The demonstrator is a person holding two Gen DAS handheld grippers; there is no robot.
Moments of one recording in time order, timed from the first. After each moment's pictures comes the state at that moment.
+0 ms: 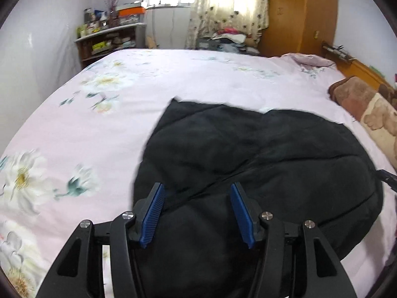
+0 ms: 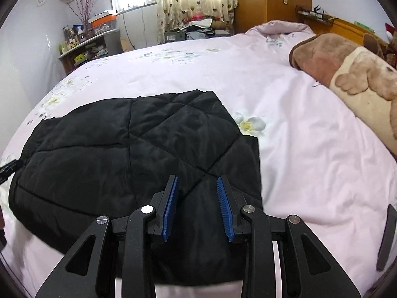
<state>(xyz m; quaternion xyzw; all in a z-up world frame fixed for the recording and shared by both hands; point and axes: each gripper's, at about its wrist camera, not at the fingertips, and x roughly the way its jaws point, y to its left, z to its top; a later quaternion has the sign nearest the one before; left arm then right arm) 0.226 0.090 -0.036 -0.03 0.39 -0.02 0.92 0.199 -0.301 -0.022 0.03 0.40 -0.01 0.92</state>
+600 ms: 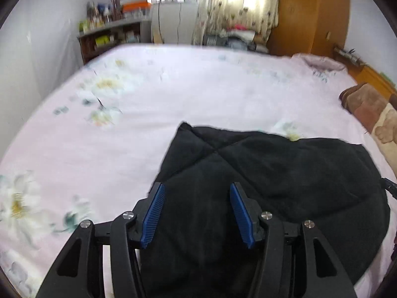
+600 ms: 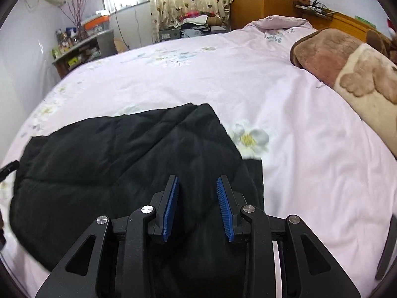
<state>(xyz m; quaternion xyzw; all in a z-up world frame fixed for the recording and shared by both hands) 0.308 0.094 -0.038 -0.03 0.41 -0.01 0.91 0.260 -0.305 -0.025 0.04 0.42 -0.02 0.91</state>
